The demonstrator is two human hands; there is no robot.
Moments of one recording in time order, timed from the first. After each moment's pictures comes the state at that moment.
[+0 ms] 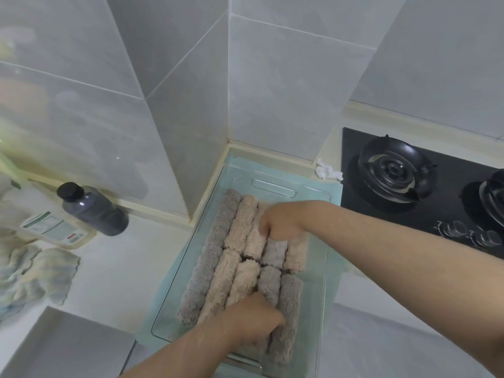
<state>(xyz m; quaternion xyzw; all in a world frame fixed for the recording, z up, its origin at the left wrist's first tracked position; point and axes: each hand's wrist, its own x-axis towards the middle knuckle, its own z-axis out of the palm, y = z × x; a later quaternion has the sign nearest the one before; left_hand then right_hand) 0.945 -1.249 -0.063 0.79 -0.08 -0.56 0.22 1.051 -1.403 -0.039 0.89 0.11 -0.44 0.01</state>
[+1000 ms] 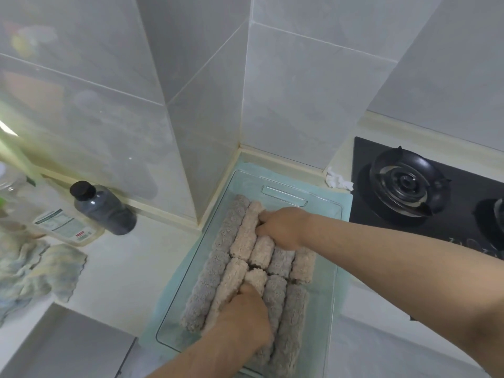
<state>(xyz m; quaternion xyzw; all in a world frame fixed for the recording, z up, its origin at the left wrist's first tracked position) 0.948 -1.247 -0.081 0.88 -0.11 -0.45 0.09 1.067 -1.412 -0.091 0.91 0.26 -0.30 0.10</state>
